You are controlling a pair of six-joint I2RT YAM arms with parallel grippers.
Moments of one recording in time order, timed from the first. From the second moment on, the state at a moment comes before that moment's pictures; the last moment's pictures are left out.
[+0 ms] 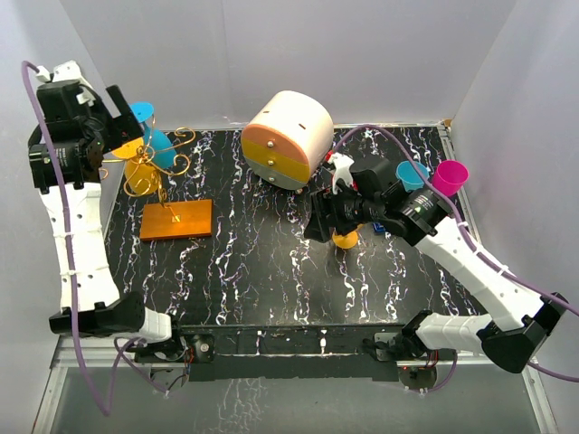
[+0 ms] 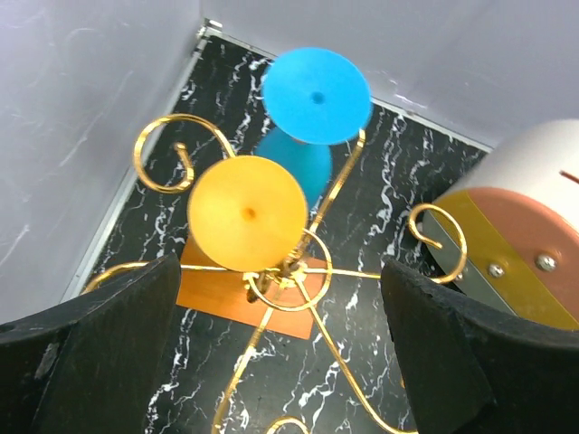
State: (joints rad) left arm 0.11 1.43 2.03 -1.08 -0.12 -0.24; right arm 0.68 1.20 1.35 -0.83 -0.29 0.29
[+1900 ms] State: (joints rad) left arm 0.44 1.59 1.87 -0.90 0.39 -0.30; right arm 0.81 1.19 1.34 -0.81 -0.19 0.25
